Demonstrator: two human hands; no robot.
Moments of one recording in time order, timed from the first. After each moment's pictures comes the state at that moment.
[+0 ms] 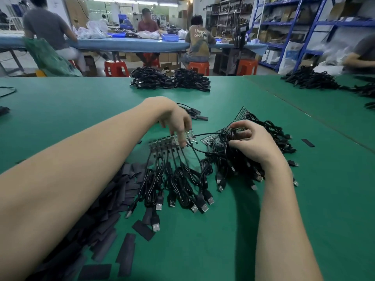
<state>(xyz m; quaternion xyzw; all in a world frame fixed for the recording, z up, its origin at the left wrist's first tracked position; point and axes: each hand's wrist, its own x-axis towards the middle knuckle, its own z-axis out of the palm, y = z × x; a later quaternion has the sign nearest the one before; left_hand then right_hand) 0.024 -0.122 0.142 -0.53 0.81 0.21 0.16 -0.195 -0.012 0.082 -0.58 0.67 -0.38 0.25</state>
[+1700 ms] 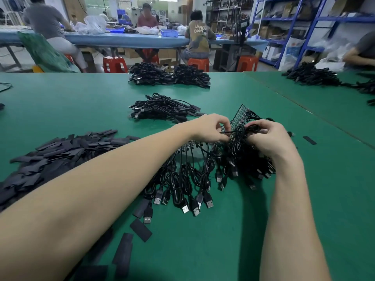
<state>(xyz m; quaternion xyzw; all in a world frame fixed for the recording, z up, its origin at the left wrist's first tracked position) -0.039 -0.107 0.084 -0.38 0.87 0.27 -0.13 -0.214 -0.012 0.086 -0.49 0.71 -0.43 0.26</state>
